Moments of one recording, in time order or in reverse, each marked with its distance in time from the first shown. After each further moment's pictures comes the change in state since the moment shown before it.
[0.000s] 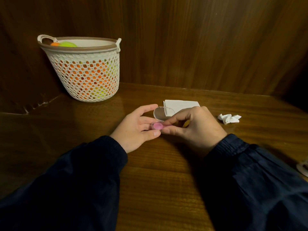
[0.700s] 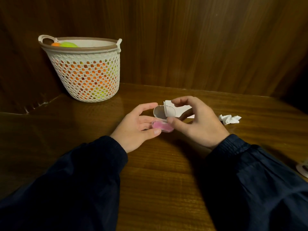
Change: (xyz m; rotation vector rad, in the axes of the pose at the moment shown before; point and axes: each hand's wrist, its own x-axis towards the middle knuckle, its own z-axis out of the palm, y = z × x) left_hand -0.002 0.005 0.000 -0.031 0.018 0.002; right_hand 0.002 0.009 0.004 0.135 0.204 0.123
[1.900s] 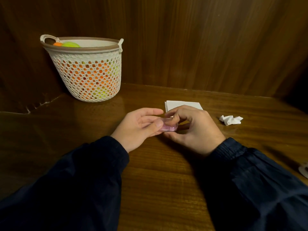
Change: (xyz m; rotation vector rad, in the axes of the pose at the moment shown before) left_hand 0.001 -0.001 0.002 -0.233 -0.051 0.017; right_hand -0.008 -0.007 0.006 -0.064 -0.101 -0.220
